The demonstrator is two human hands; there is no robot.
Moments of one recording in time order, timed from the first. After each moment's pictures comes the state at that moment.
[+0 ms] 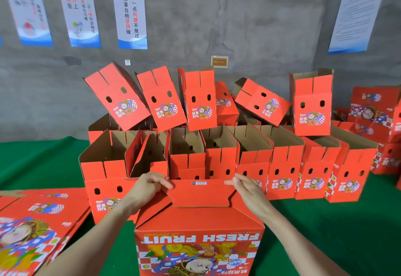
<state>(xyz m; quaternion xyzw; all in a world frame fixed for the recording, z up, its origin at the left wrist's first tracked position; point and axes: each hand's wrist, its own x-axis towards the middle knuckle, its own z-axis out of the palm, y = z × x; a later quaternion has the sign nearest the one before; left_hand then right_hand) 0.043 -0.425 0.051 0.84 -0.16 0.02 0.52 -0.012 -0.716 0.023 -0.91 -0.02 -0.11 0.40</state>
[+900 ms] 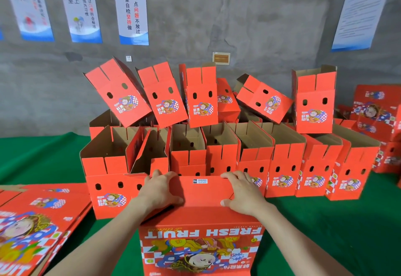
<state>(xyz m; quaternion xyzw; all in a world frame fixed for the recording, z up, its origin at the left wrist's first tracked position) 0.044 -0.450 0.042 0.98 -0.10 0.01 0.18 0.004 -0.700 0.025 -0.98 -0.02 -0.08 0.16</state>
